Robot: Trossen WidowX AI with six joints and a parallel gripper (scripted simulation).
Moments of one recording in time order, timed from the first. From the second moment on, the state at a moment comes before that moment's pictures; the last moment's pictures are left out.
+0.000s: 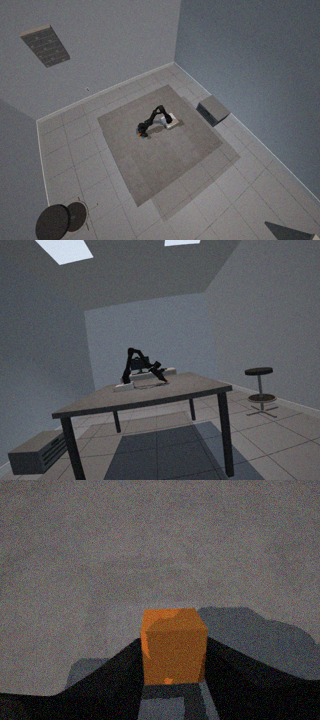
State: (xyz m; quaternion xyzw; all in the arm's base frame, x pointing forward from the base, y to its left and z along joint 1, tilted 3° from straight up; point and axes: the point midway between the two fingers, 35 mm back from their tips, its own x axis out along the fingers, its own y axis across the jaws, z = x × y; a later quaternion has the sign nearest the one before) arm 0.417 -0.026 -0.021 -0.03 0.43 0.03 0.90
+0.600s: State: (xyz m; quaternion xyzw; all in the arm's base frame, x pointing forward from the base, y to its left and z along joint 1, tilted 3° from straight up) arm 0.409 -0.026 -0.030 -0.03 0.30 0.04 0.95
